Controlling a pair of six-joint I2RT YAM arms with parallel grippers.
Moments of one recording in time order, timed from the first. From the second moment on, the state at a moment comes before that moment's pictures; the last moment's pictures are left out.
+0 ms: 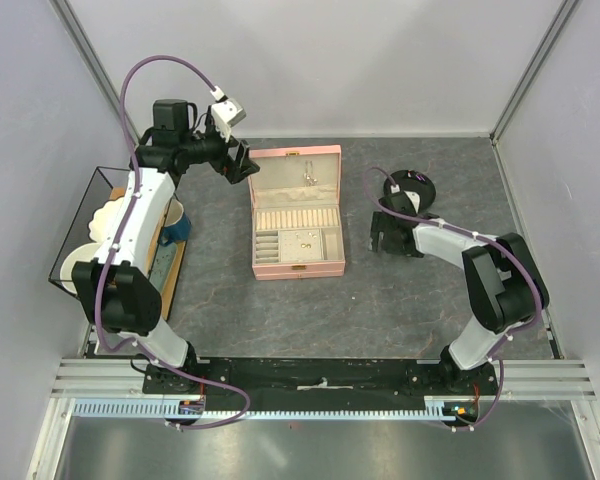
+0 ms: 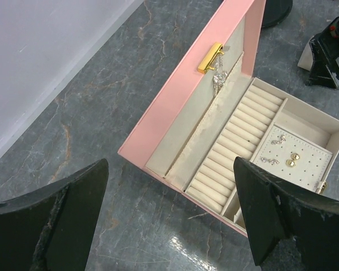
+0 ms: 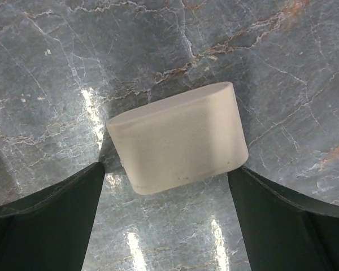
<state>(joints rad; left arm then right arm) -0.11 1.63 1.63 -0.56 0.71 0.49 0.37 1.68 0.94 -0.34 0.29 0.48</state>
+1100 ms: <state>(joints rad) -0.11 1.58 1.58 -0.55 0.71 0.51 0.29 1.76 1.03 -0.28 0.21 0.45</state>
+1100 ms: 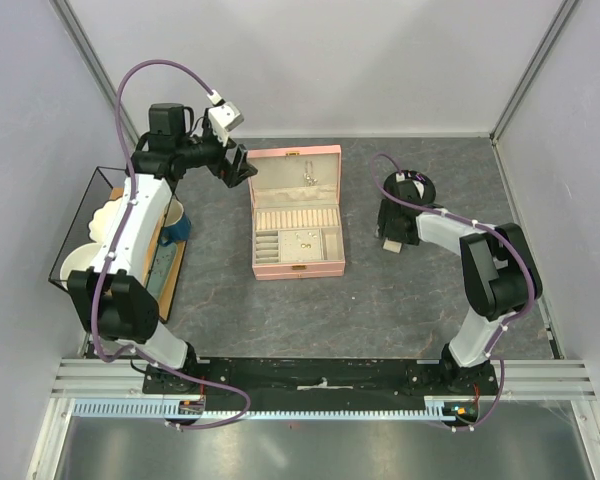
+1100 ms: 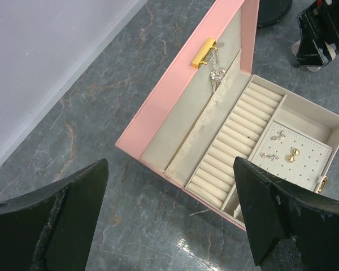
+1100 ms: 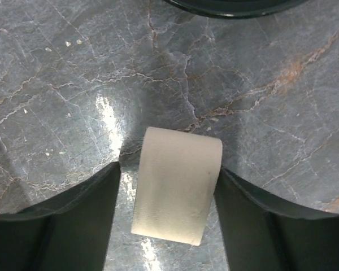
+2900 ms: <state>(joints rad) -0.06 1.36 1.47 -0.52 0.60 0.37 0.78 1.75 1.35 -0.53 0.38 0.52</state>
